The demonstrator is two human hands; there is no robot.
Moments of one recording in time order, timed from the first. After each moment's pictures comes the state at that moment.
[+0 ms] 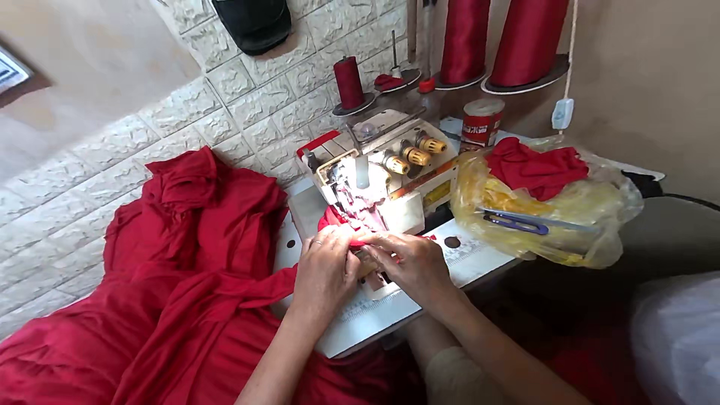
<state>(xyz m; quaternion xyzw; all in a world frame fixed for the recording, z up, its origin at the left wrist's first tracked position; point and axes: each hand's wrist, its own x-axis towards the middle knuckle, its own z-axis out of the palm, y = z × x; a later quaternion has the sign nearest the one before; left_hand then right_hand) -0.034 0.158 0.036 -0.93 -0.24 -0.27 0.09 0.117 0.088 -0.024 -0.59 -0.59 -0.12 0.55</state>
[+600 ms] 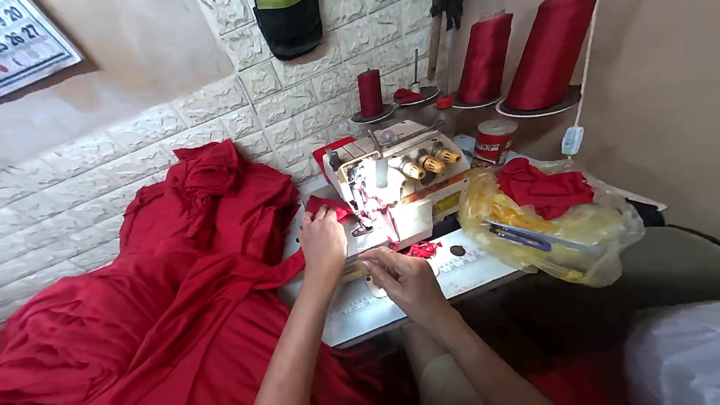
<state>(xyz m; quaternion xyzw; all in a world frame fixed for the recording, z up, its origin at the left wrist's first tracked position) -0.014 0.176 0.054 -0.83 -0.52 -0.19 0.02 0.092 0.076 -0.030 -0.54 -0.61 0.02 0.58</state>
